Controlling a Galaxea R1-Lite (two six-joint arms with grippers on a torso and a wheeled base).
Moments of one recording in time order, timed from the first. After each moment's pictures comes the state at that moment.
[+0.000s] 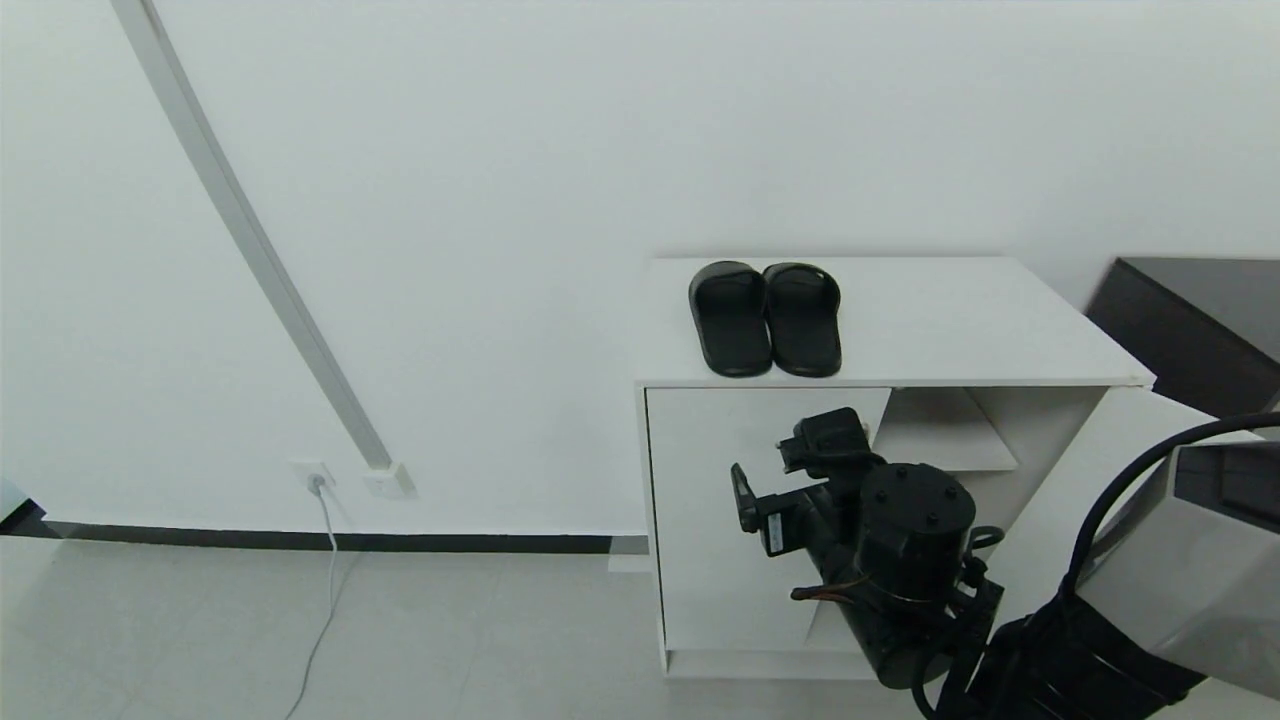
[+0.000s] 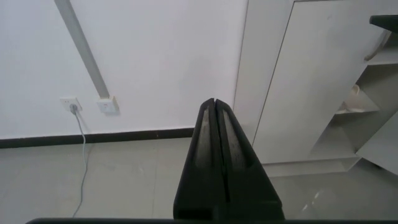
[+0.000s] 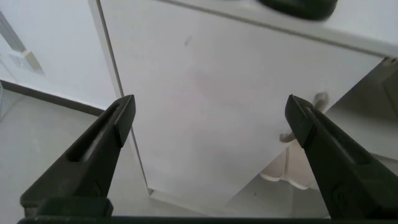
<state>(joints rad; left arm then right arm) 0.00 0.00 0.00 0.00 -0.03 0.03 0.82 2.08 -0.70 -1.36 -0.60 -0.10</state>
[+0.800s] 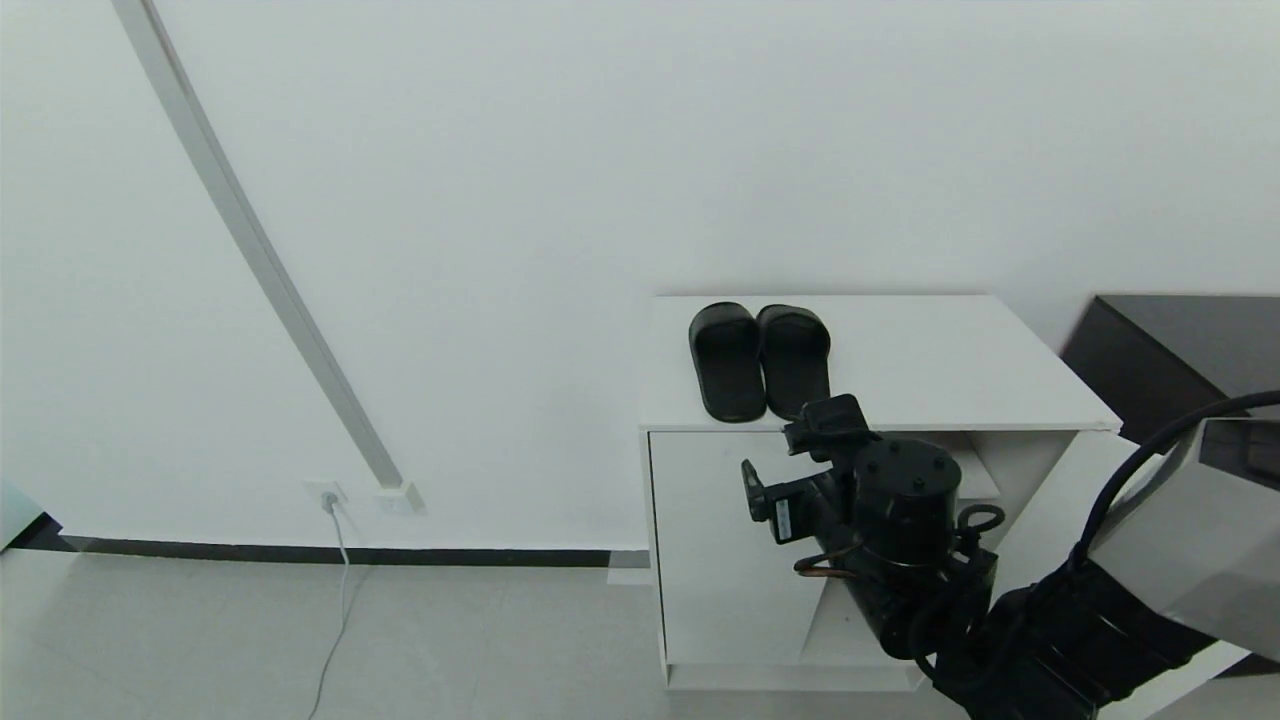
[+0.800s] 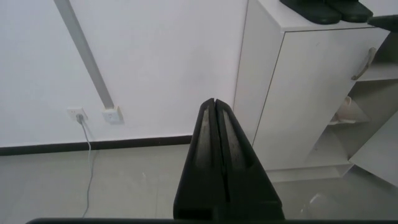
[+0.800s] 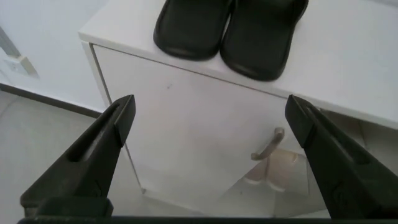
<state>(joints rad) 0.00 0.00 0.00 0.00 -0.04 0.03 0.77 2.06 -0.76 -1.18 -0.58 -0.06</state>
